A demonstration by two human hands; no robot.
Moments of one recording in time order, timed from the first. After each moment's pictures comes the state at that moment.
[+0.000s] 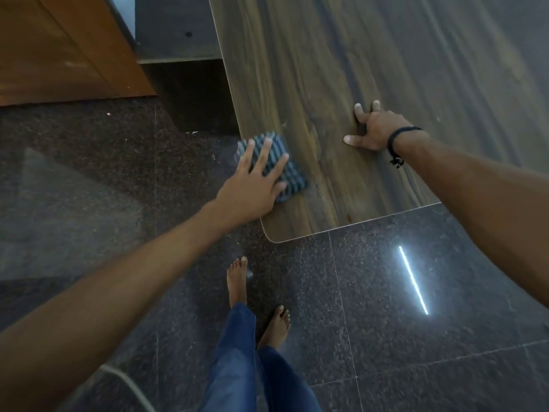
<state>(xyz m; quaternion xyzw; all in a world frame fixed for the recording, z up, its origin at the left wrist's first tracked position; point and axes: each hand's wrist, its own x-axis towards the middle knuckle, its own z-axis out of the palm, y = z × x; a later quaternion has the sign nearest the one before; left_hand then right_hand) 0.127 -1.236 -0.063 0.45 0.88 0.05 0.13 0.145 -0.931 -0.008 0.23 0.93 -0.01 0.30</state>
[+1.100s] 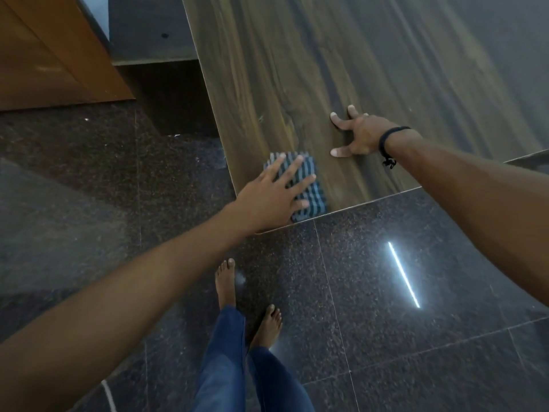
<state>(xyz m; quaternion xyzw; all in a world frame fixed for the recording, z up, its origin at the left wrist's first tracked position) 0.169 -1.180 -0.074 0.55 0.82 -0.01 0.15 0.180 -0.918 -0.010 0.18 0.93 -0.02 0.33</state>
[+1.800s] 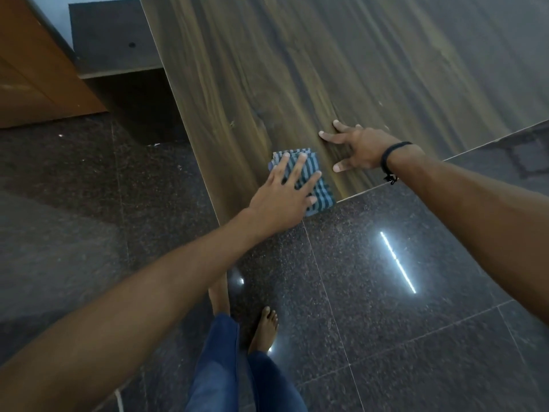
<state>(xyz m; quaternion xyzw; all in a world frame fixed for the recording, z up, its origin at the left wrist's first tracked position) 0.201 -1.124 -0.068 0.56 0.82 -0.01 0.15 0.237 -0.894 -0.005 0.16 0.93 -0.06 0.32</state>
